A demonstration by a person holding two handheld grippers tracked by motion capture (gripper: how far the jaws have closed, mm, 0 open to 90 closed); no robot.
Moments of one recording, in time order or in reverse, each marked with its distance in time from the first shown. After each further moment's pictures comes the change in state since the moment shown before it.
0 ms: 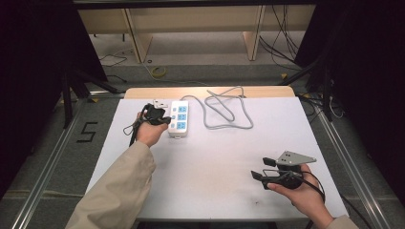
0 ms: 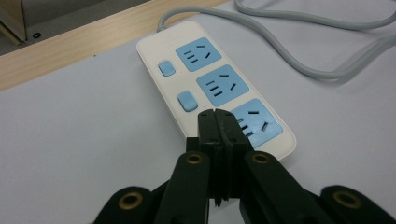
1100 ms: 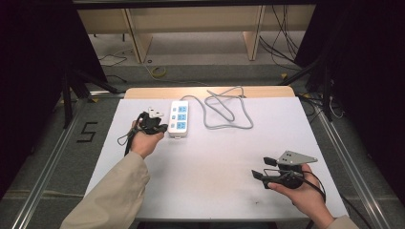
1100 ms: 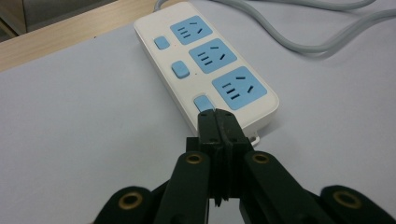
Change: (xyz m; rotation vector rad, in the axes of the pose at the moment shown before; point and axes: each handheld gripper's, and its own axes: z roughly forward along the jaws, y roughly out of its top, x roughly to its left) left arm -0.006 -0.024 -0.022 -0.006 -0.004 0.007; right arm -0.001 0.001 -0.002 -0.005 -0.007 0.000
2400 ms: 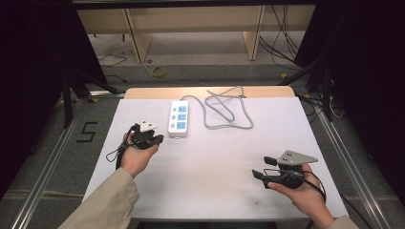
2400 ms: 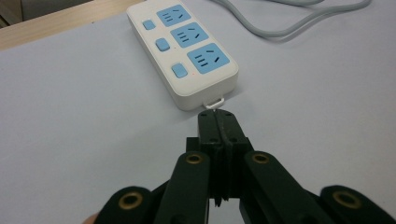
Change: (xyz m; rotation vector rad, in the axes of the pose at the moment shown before) left arm -0.020 -0.026 -0.051 -0.022 -0.013 -0.031; right arm 0.001 0.001 -0.001 -0.009 -0.006 -0.003
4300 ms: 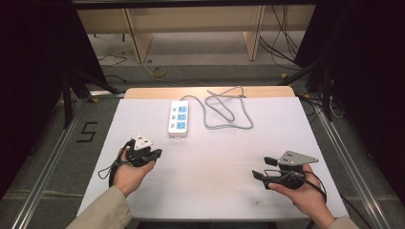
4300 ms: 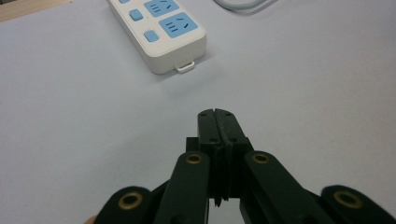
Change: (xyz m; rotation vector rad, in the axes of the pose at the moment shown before) left arm -0.016 -0.034 -0.028 0.002 -0.053 0.025; right arm 0.000 0.000 -0.002 0.003 0.009 -0.004
